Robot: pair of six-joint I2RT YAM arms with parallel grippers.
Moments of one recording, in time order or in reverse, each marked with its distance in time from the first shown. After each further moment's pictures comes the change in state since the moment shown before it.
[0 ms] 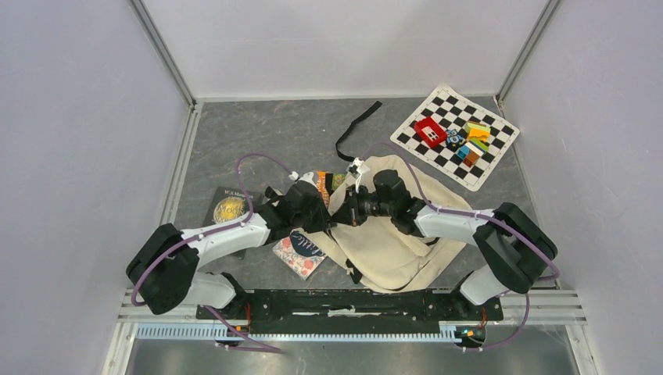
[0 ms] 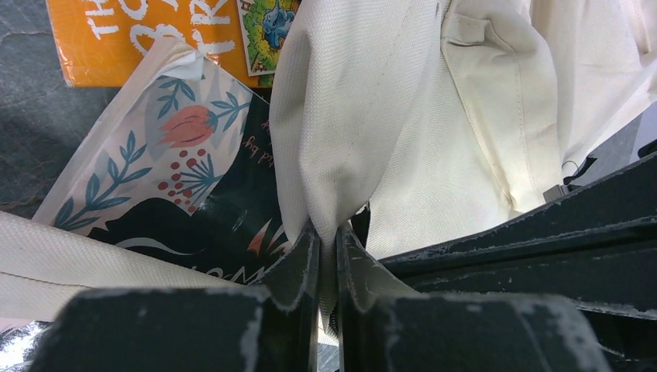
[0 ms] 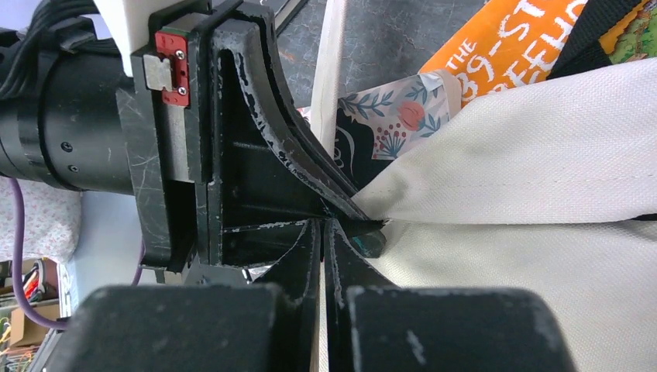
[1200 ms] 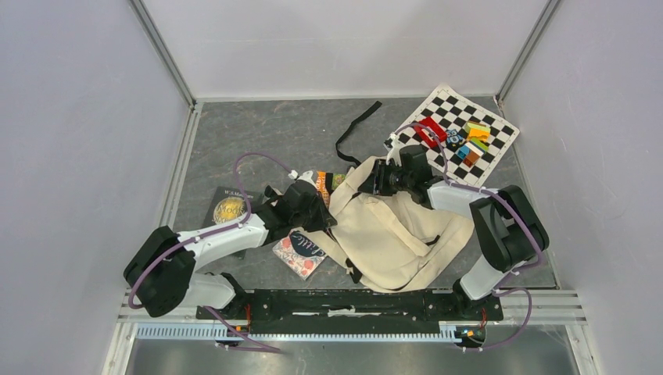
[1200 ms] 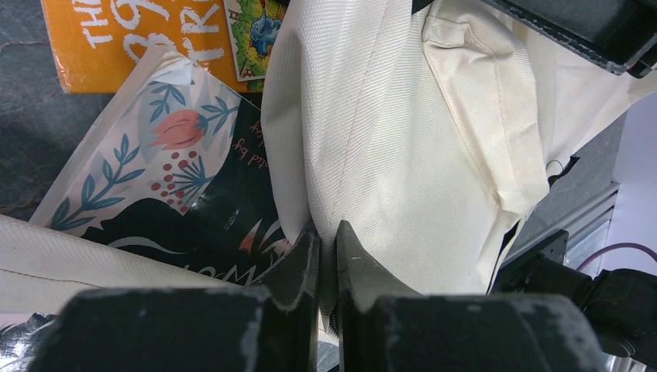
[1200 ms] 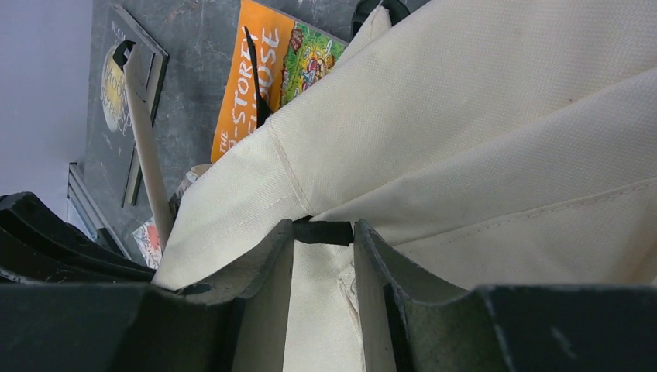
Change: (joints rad) left arm 0.000 -0.023 0.002 -0.001 0.002 0.000; right arm -0.329 0.116 0.124 -0.183 0.051 0.019
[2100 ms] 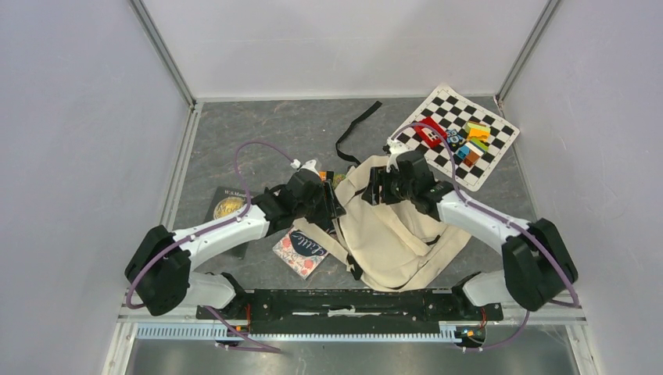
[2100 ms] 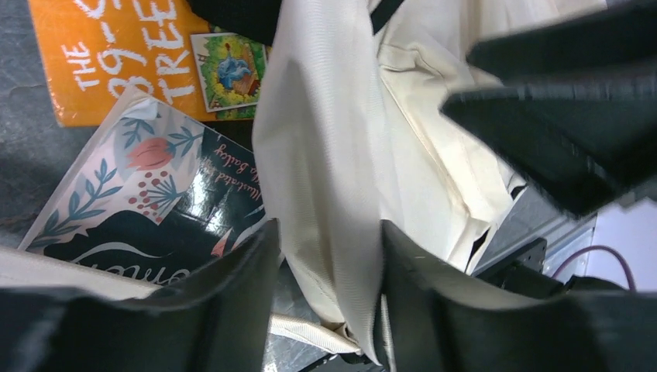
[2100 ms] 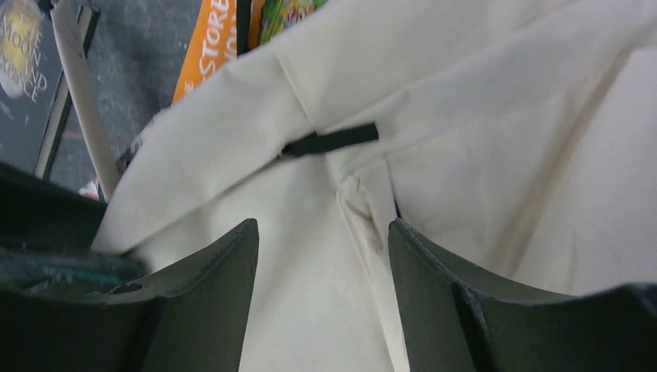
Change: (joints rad) left arm -0.003 0.007 0.145 -0.131 -0.042 0.004; right arm 0.128 -0.291 -0.029 -0.330 0.292 -0.141
